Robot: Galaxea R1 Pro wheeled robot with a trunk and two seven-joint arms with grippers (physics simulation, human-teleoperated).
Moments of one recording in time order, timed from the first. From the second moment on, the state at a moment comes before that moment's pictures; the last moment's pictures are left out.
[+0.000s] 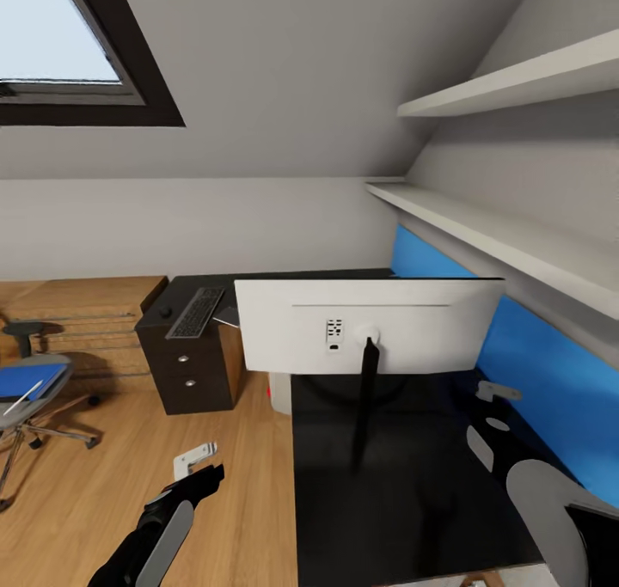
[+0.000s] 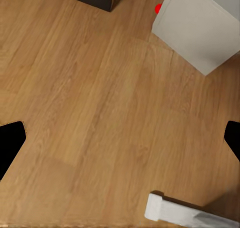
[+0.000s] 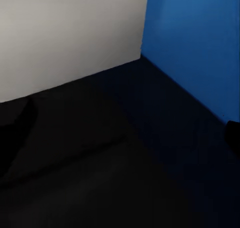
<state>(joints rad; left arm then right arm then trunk) -0.31 0.04 -0.13 -1.02 0.56 0.35 0.40 -0.86 -0.18 -0.23 -0.23 -0.01 -0.19 -0.17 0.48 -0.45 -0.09</state>
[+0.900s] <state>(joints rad) -0.31 0.04 -0.13 -1.02 0.56 0.35 0.41 -0.84 -0.04 -0.22 -0.41 0.04 0.01 -0.18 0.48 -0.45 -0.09</state>
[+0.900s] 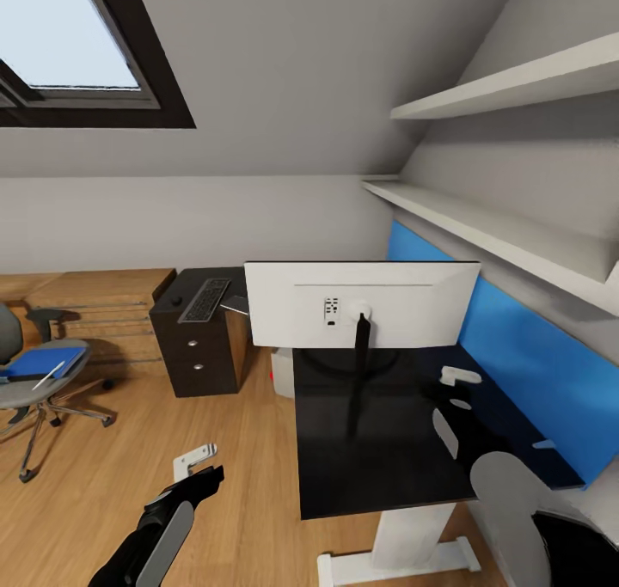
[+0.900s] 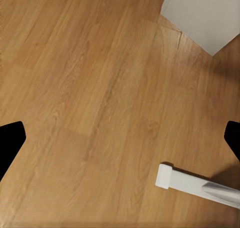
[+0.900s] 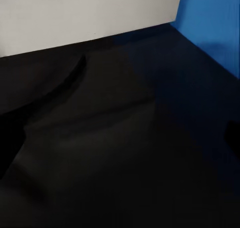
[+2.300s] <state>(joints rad) -0.31 0.03 -0.14 -0.98 0.55 0.35 0.41 -0.60 0.08 -0.12 -0.86 0.08 0.22 -0.18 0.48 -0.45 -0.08</state>
